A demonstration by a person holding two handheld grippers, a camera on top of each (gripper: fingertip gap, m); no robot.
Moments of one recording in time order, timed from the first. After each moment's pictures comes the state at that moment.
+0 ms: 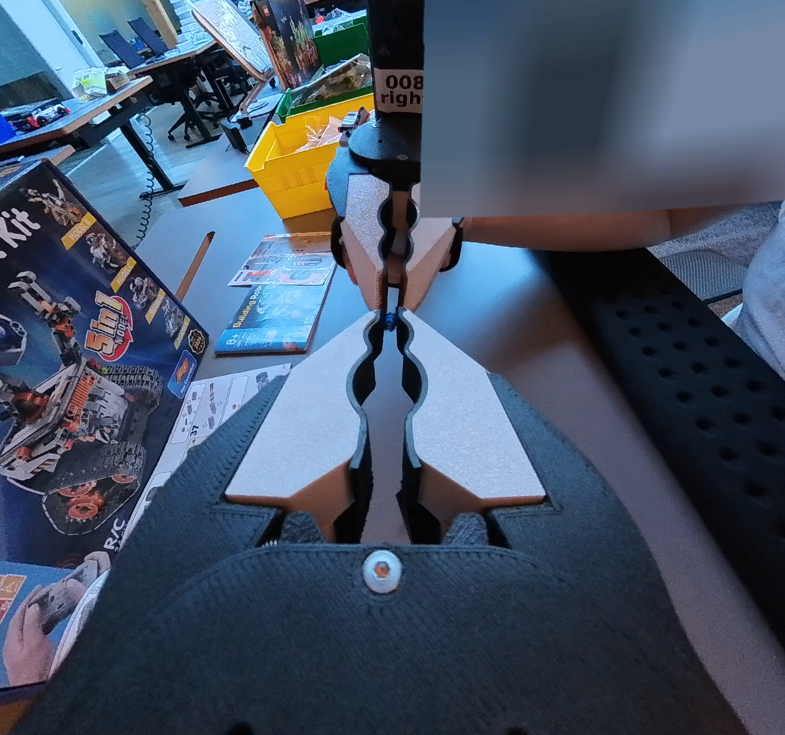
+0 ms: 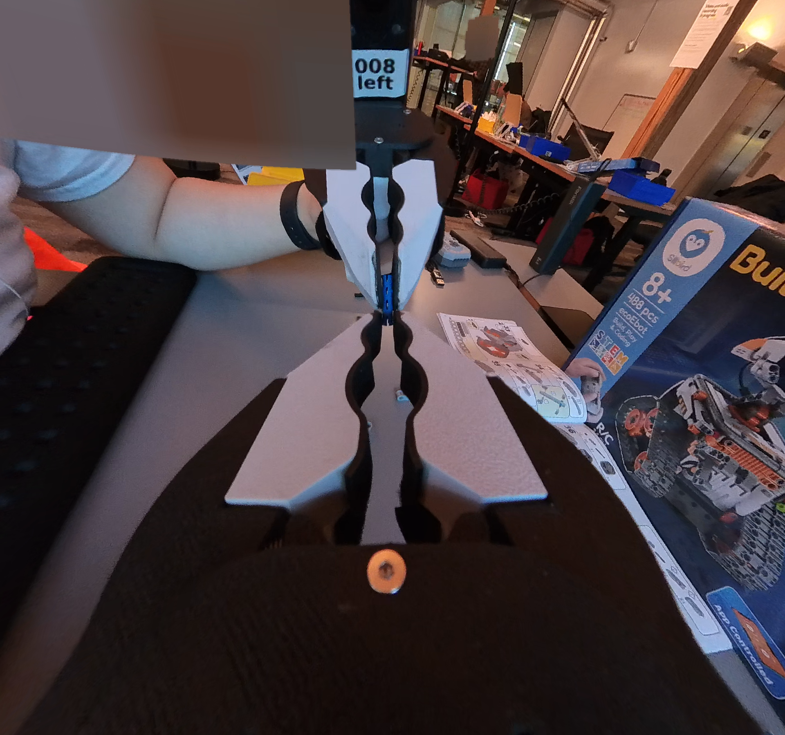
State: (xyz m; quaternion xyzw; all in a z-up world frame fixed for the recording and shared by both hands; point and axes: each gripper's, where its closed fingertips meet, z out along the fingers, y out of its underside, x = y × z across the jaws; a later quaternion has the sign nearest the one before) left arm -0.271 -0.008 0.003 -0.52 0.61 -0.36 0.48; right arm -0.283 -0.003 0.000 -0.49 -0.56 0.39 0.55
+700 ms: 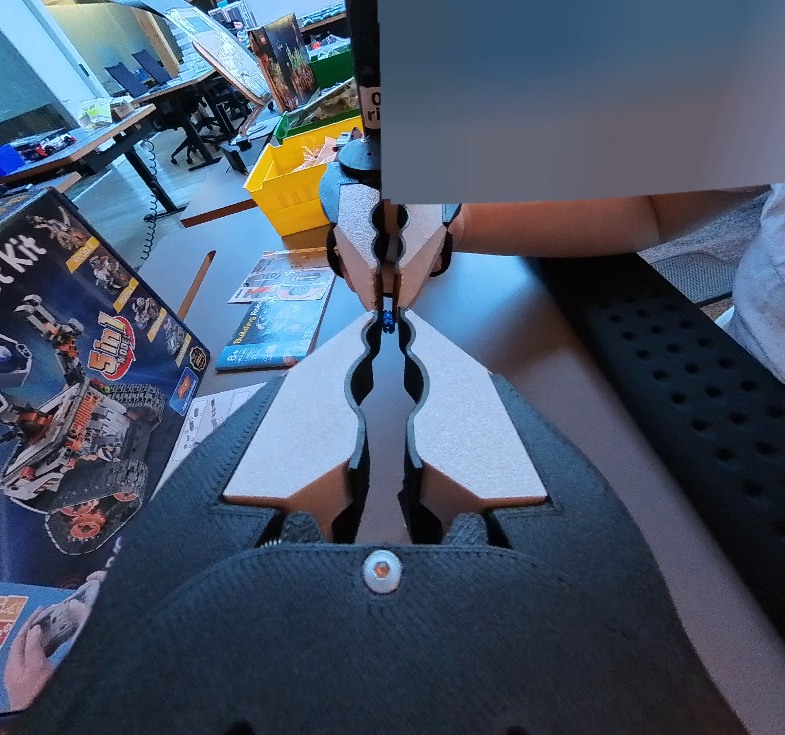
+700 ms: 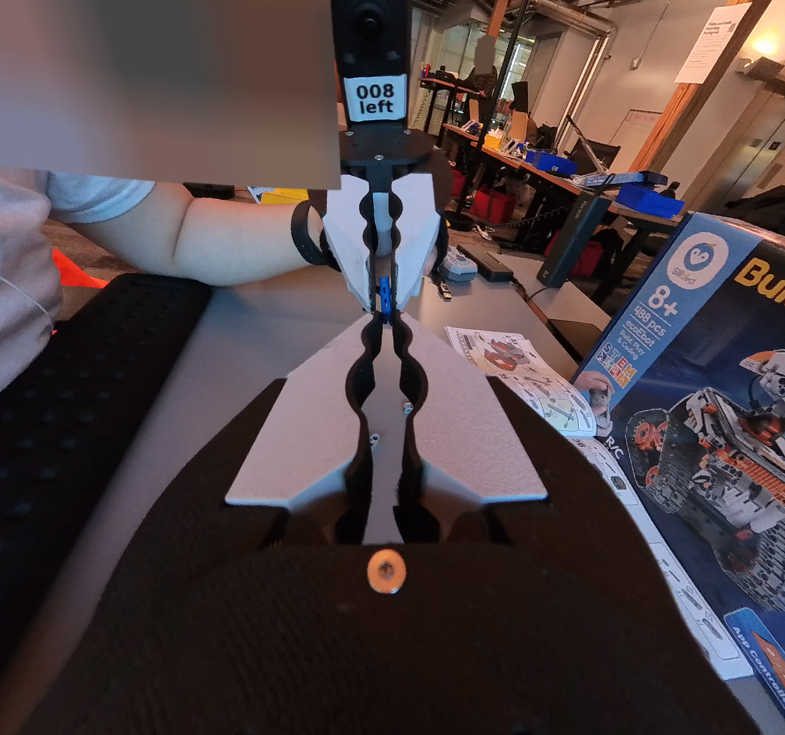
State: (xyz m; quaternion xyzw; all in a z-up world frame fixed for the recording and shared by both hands) left arm -0.271 -0.014 0.009 -0.50 0.61 -0.36 0.49; right arm -0.283 -0.008 0.008 -0.48 -0.56 0.41 0.55
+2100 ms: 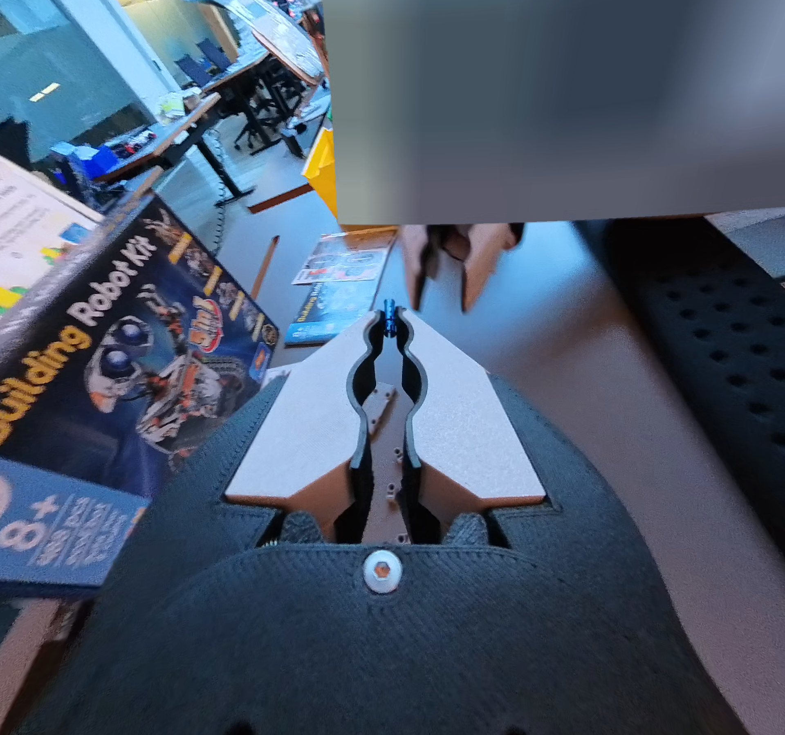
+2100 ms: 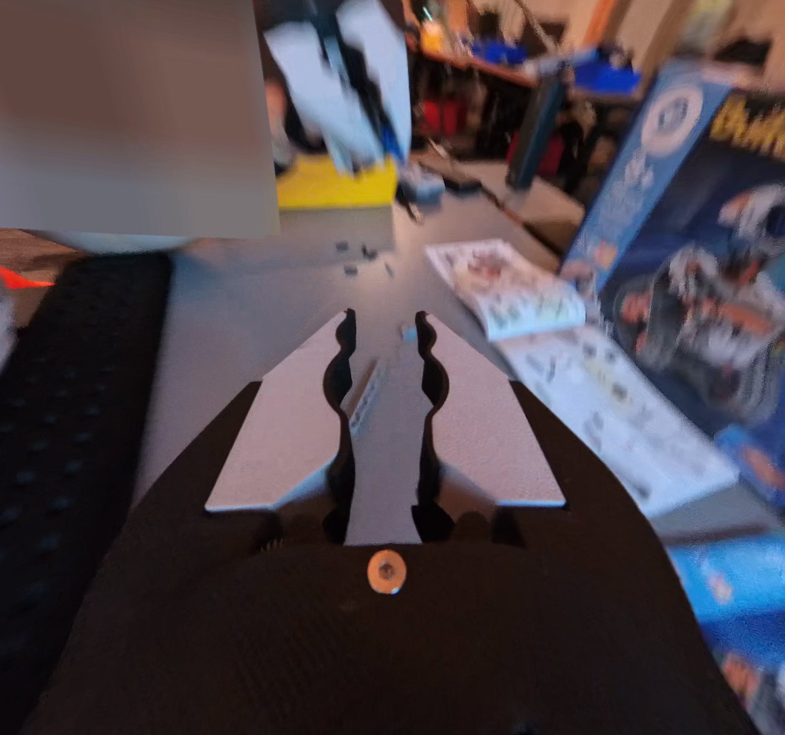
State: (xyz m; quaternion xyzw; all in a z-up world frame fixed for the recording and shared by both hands) left arm -0.293 0.001 0.025 -0.52 0.61 -0.28 0.53; right arm -0.260 -0.002 -0.027 -0.60 -0.50 0.36 0.51
